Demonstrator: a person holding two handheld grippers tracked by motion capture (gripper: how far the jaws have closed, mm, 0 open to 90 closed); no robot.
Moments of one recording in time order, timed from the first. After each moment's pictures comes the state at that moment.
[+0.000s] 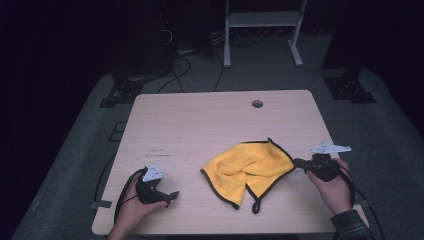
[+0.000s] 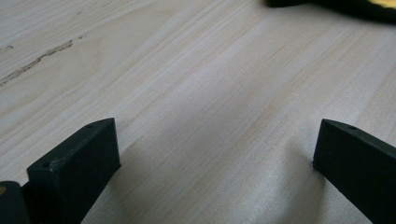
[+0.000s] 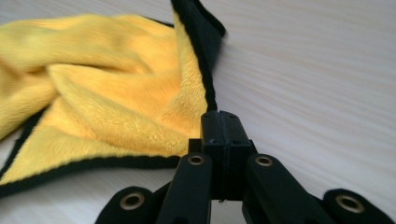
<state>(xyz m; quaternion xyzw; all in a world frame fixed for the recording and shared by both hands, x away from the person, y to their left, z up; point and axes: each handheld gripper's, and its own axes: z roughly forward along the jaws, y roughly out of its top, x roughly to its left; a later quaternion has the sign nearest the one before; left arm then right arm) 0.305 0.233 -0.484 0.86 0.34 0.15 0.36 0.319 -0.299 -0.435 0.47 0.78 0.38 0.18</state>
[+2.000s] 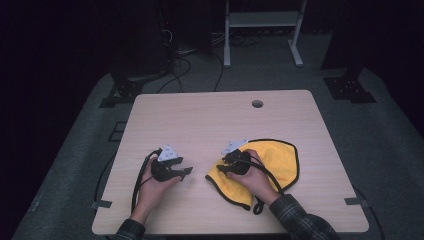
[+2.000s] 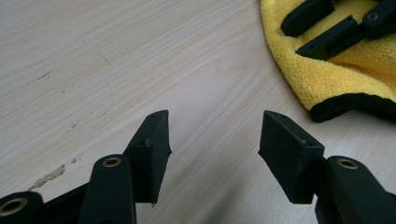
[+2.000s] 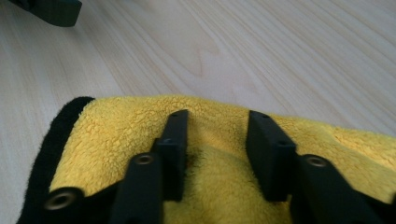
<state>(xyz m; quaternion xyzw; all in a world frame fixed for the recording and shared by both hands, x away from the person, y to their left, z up) 0.352 0.191 -0.461 0.84 0.33 0.15 0.40 0.377 -0.080 -0.470 0.29 0.88 0.35 0.12</state>
